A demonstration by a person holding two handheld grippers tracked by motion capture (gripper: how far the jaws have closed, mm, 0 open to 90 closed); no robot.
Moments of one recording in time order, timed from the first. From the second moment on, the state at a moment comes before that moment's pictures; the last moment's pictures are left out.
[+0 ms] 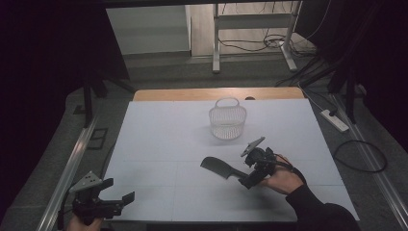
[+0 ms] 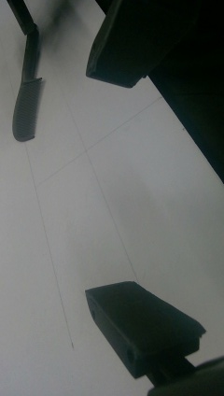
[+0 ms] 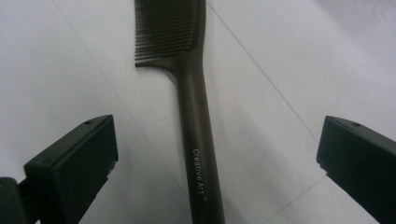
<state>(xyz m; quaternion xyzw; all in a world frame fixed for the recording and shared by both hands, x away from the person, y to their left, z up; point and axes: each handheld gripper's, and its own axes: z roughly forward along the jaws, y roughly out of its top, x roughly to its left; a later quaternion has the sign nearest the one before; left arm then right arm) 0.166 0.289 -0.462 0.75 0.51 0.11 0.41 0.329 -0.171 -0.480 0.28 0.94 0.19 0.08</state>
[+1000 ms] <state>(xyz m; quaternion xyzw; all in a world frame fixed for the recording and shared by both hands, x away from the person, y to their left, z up) 0.167 0.289 -0.463 0.75 0.51 0.11 0.41 0.330 -0.165 -0.512 0.28 0.95 0.13 0.05</state>
